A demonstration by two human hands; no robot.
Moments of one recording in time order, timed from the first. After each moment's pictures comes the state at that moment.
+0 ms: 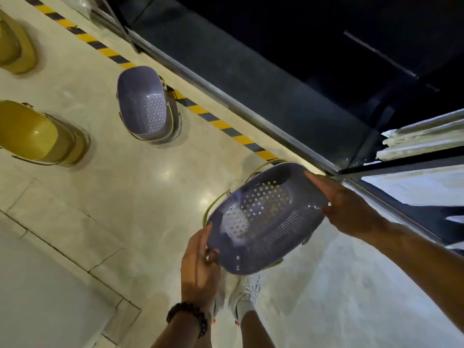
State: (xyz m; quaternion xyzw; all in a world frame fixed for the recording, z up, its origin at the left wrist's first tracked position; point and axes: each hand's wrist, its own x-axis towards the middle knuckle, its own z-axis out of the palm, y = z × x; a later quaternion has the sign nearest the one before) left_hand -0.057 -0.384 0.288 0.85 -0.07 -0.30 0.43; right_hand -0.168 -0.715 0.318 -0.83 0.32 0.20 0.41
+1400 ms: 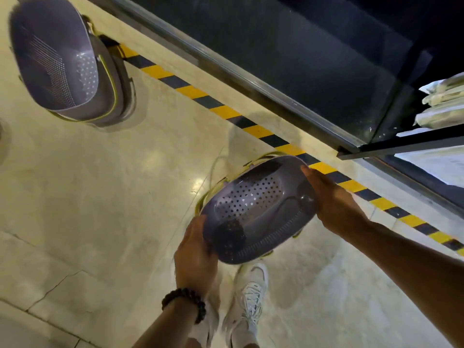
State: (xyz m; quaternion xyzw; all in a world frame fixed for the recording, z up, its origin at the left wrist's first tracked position) left_hand -0.056 -0.442 0.069 0.90 -0.16 -0.29 0.27; right_hand -0.205 -0.729 0.074 -0.89 0.32 0.18 0.28
